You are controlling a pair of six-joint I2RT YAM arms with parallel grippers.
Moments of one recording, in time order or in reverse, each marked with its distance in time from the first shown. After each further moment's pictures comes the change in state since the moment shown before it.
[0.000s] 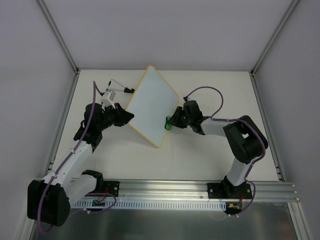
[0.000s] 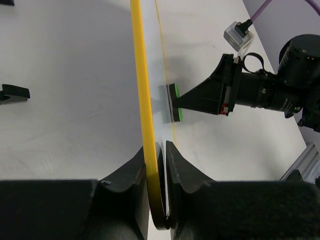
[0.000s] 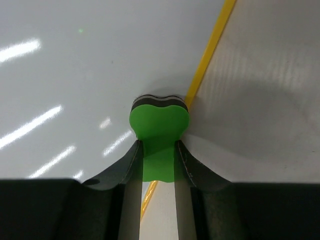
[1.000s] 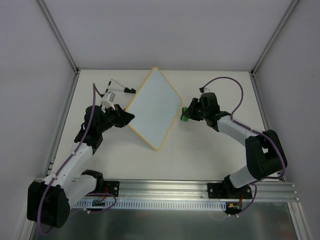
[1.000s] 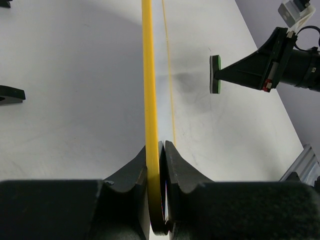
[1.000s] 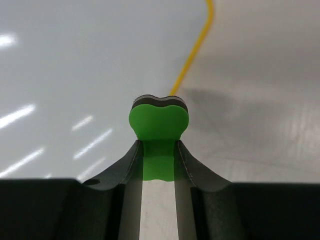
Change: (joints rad) left arm -0.003 -0.023 -0.045 0.064 -0.012 -0.020; right arm -0.128 -0.261 -0.002 -0.175 0.042 -0.196
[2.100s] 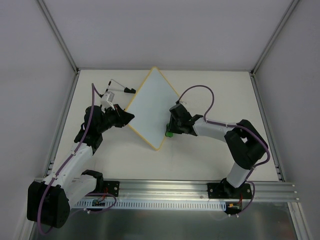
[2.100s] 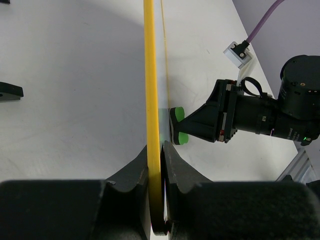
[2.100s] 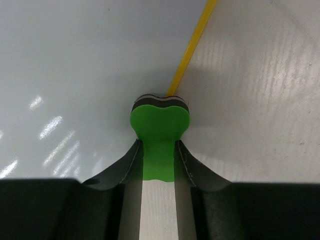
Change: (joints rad) left arm 0.001 0.000 -0.004 0.003 0.000 -0.032; right arm 0.319 0.208 0.118 -0.221 0.272 0.197
